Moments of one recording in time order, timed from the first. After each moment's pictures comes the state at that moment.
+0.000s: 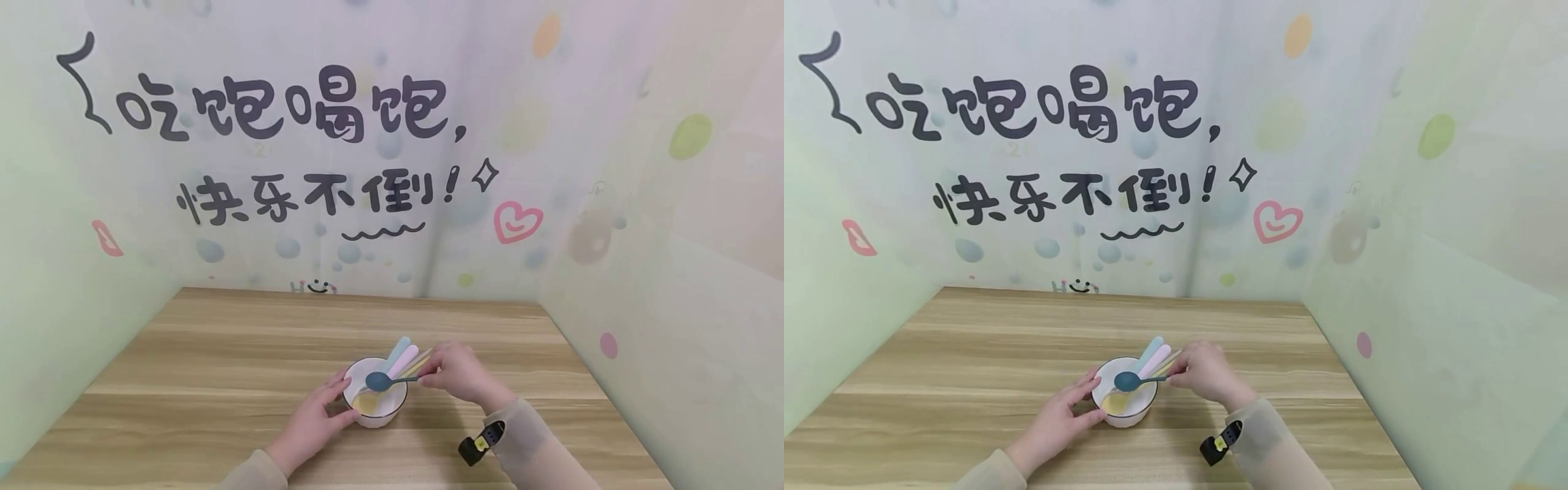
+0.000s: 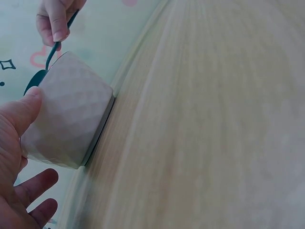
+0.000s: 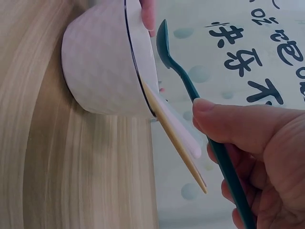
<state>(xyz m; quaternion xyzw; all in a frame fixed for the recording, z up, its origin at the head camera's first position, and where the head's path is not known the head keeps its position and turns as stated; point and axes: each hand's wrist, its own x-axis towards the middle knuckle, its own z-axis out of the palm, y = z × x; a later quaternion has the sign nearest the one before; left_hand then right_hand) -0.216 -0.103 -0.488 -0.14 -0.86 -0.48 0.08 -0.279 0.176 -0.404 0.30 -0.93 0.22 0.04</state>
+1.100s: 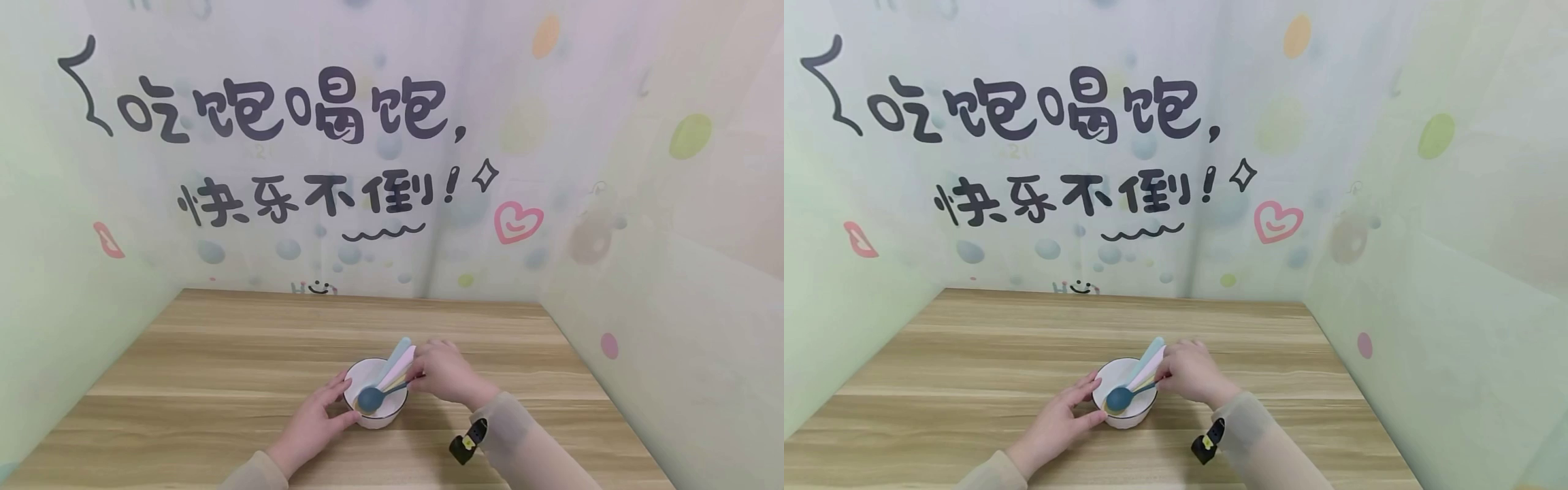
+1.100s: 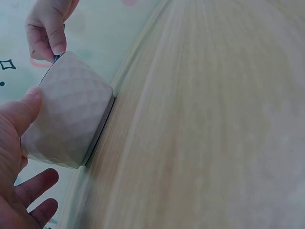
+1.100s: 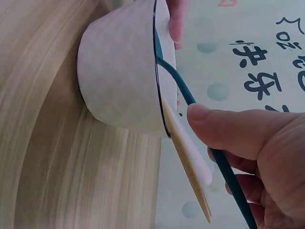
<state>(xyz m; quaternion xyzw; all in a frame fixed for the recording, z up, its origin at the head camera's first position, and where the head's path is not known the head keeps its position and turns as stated) -0.217 -0.104 -0.489 -0.14 -0.87 -0.47 0.08 -0.280 0.153 -0.402 0.37 -0.92 0.10 0.07</state>
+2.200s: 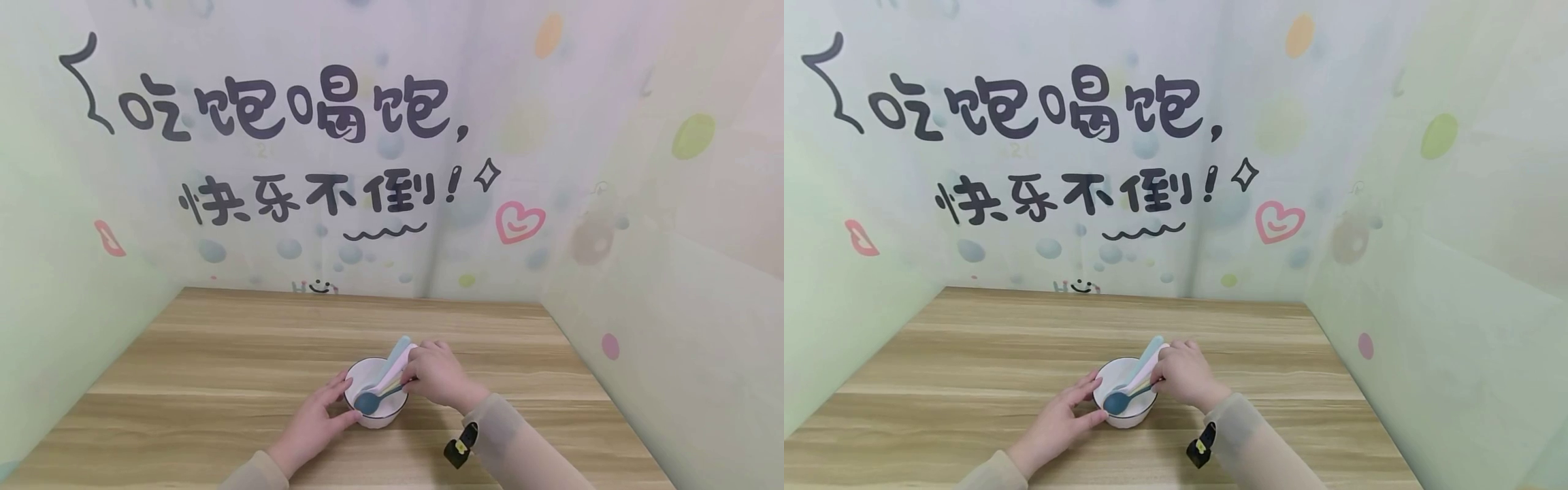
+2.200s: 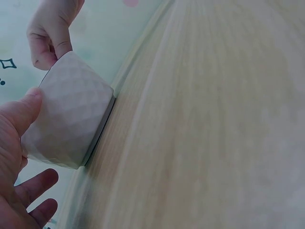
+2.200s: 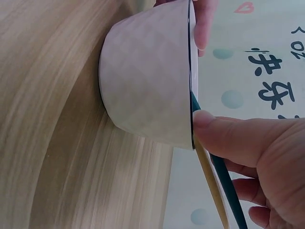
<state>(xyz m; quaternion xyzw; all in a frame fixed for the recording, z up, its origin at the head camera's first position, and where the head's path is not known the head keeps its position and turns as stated) -0.217 -0.104 -0.490 -0.14 -0.87 -0.47 0.07 -0.279 0.141 -0.409 0.38 -0.92 0.04 0.09</state>
